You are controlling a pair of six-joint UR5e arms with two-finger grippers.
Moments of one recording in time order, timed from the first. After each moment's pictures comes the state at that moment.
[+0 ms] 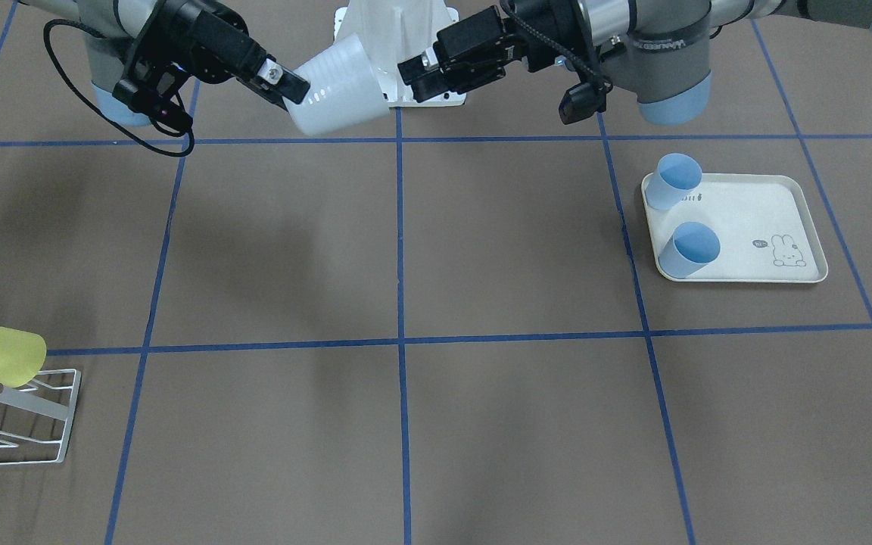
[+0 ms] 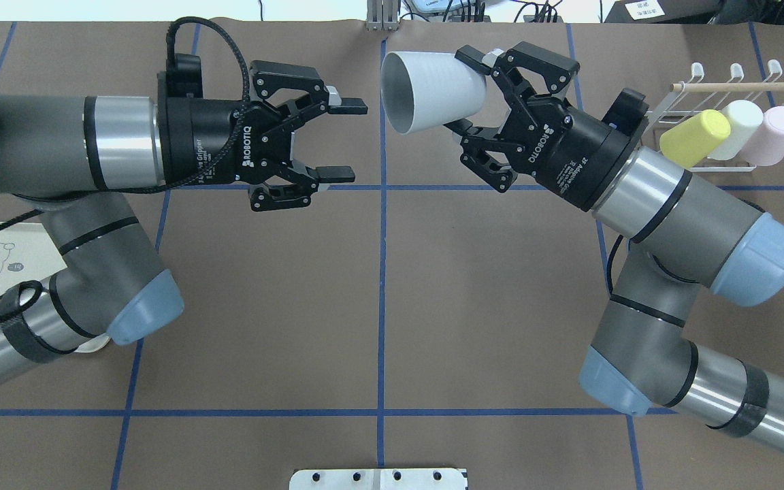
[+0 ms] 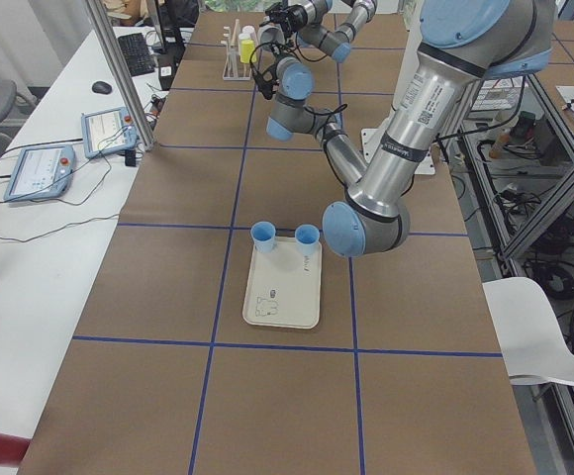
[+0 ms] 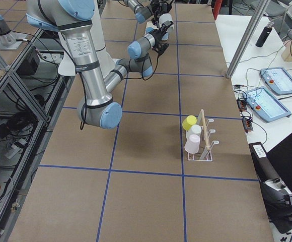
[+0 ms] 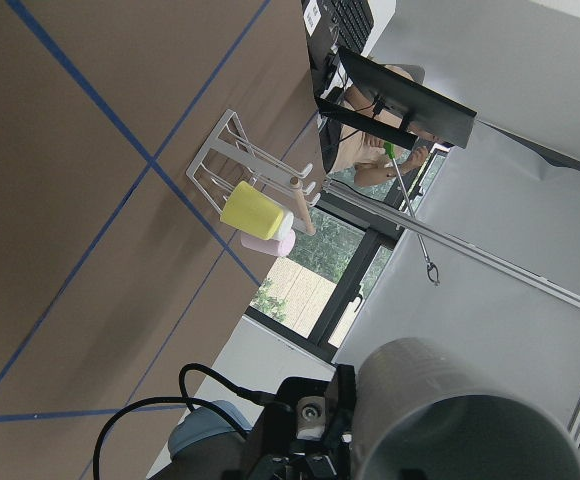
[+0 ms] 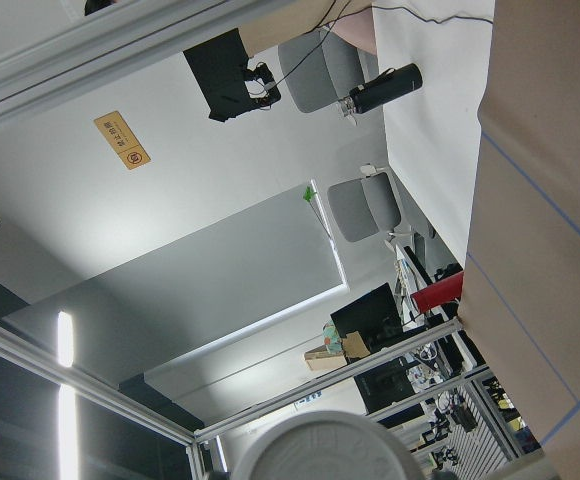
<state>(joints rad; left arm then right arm) -0.75 -2.09 -1.78 -2.86 -2.02 -2.33 0.58 -1.20 1.84 -0.08 1.36 2.31</state>
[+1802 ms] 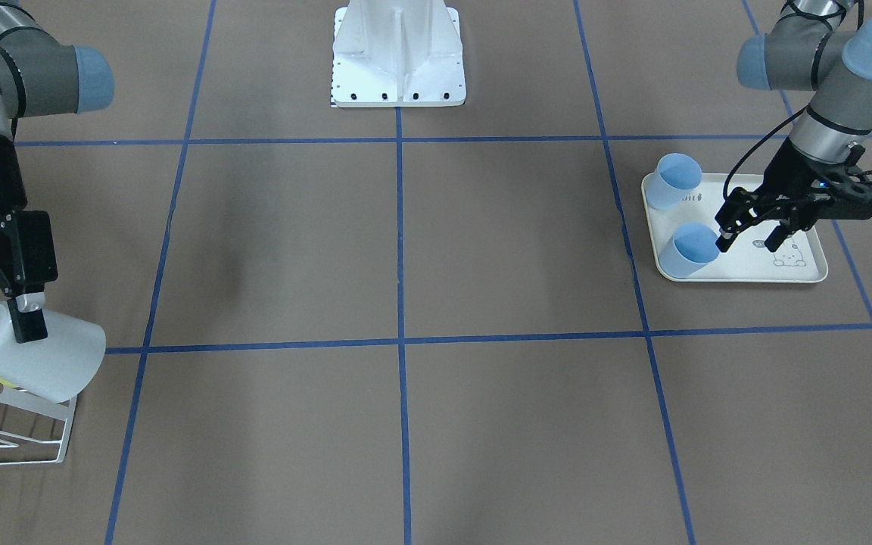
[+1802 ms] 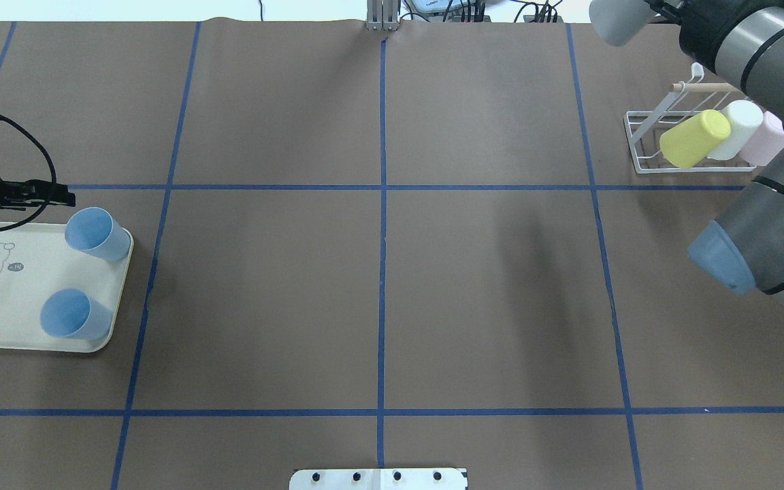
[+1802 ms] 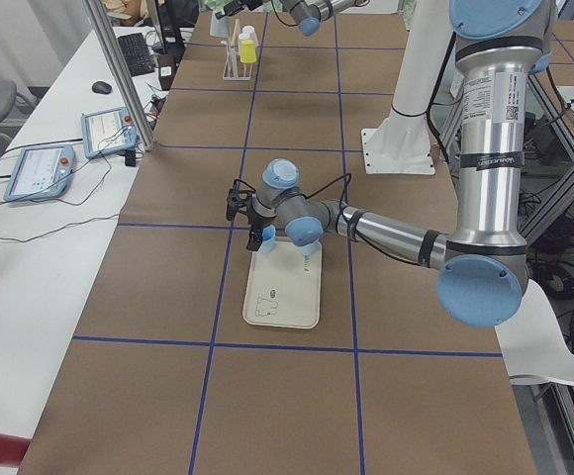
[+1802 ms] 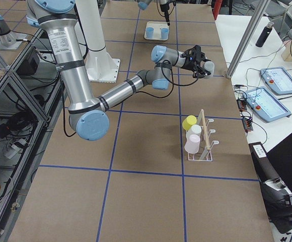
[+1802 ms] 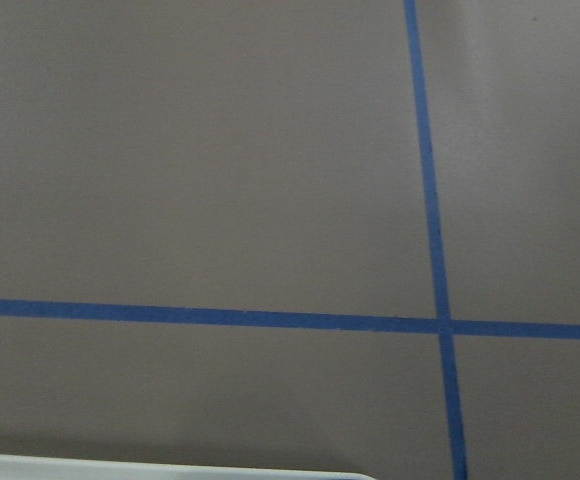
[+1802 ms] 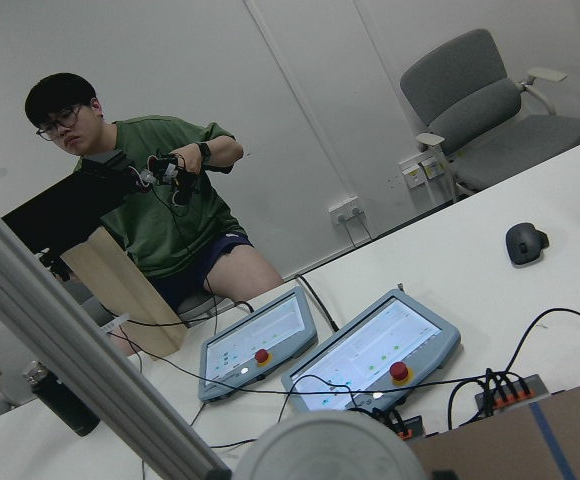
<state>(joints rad) -0.94 -1.54 -1.80 -2.23 -1.97 -1.01 0.95 -1.31 1.78 -0.63 1.36 1.27</state>
